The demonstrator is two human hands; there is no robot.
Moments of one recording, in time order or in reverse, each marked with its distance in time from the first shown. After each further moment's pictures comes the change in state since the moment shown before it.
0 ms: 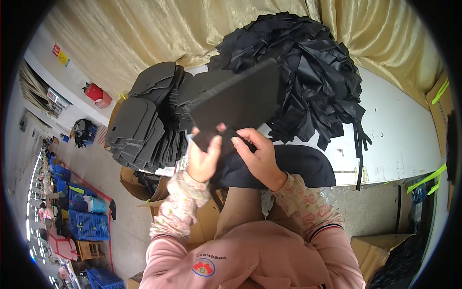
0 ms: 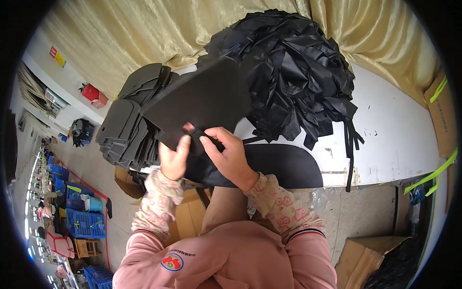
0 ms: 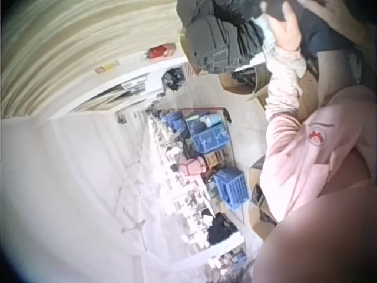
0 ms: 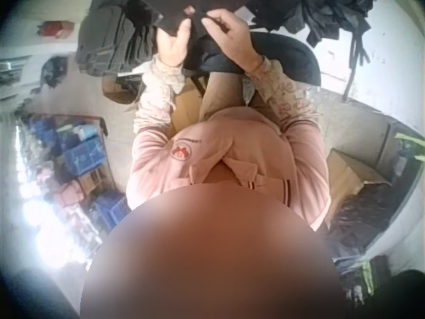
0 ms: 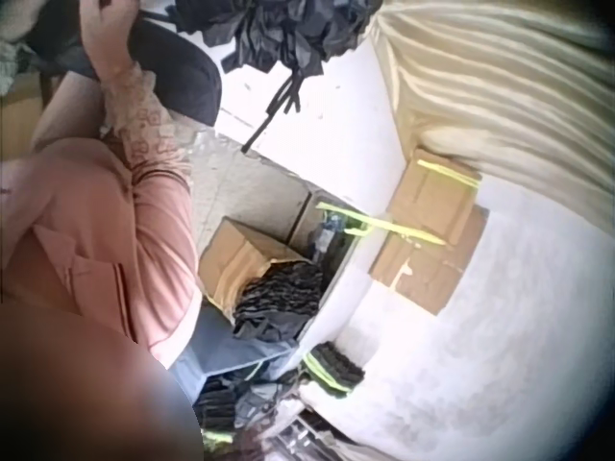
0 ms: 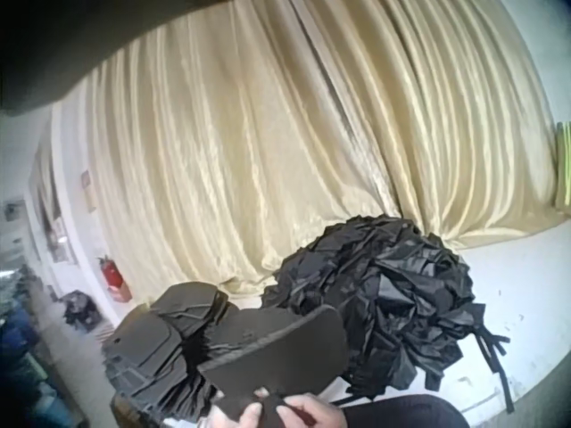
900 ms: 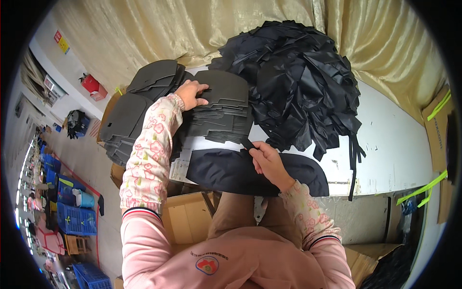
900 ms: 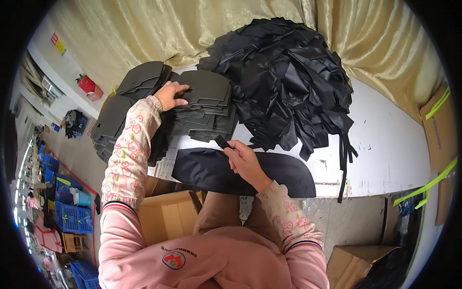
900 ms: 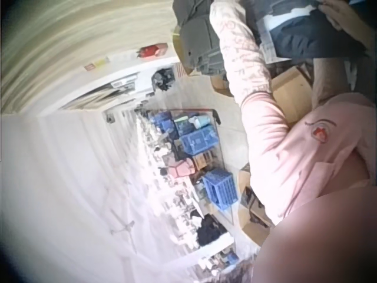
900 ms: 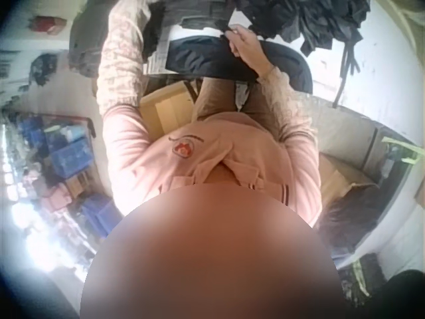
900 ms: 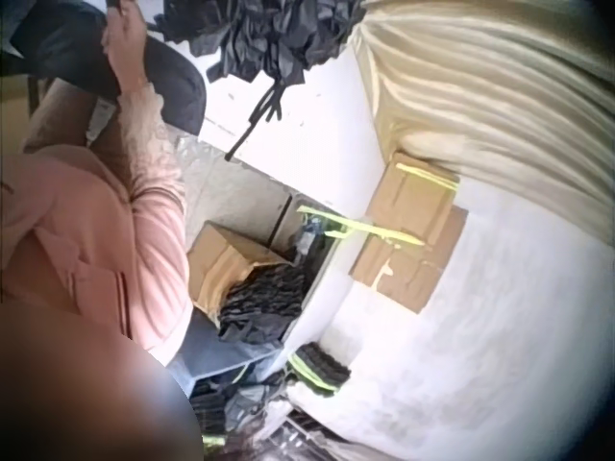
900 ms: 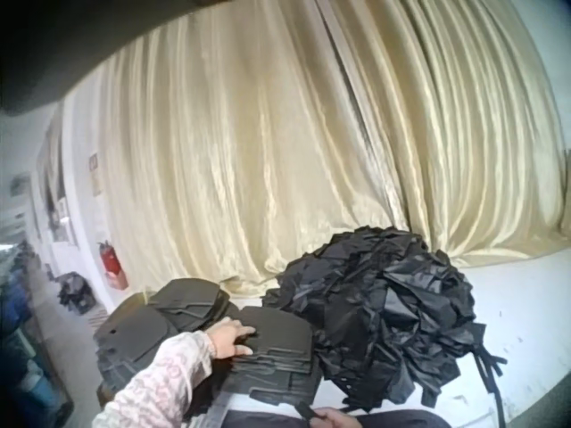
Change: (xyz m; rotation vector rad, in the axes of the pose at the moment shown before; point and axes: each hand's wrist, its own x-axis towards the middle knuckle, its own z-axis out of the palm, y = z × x) left_hand 0.178 -0.125 -0.078 0.929 -0.715 -0.116; right_hand -0.013 0.049 -0.045 0.205 -0.205 0.589
